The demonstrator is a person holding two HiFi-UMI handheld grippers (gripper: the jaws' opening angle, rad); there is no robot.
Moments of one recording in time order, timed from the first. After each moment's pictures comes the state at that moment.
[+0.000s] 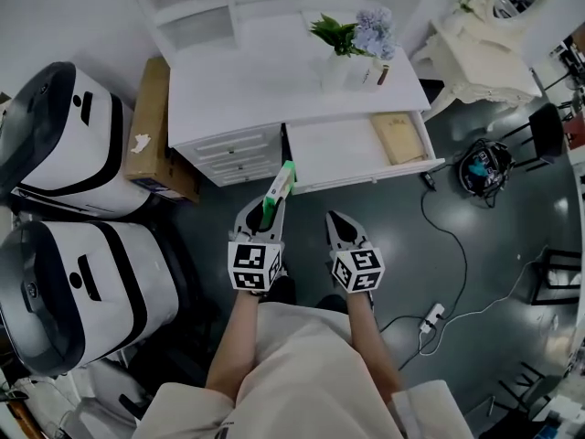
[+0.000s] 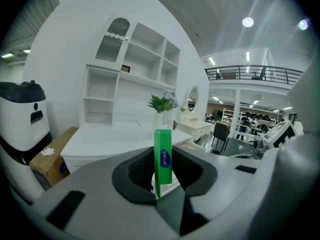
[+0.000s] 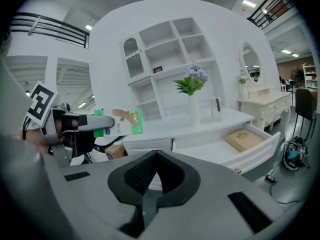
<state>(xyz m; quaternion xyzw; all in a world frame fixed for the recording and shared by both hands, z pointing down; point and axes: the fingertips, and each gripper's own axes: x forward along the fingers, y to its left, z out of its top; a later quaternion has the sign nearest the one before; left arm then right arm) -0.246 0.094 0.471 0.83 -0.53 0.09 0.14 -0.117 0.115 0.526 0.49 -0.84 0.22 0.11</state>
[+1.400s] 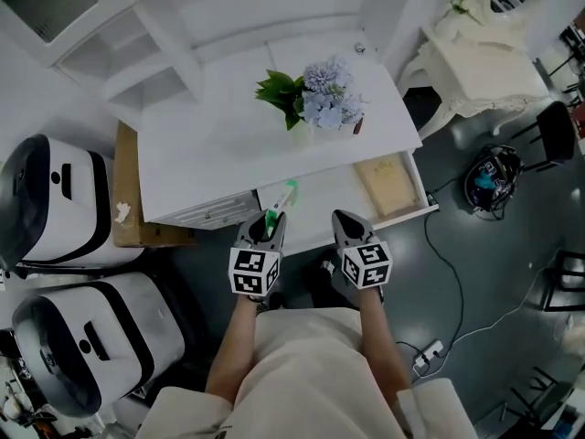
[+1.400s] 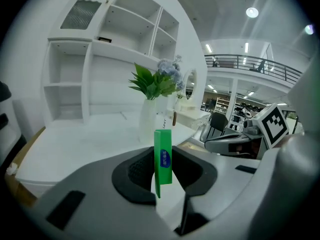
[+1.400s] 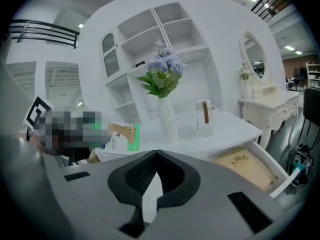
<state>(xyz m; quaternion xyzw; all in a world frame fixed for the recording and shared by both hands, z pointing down) -0.135 -0.120 0.521 0.85 -0.48 0.16 0.18 0.000 -0.118 0.543 0.48 -0.83 0.23 0.13</state>
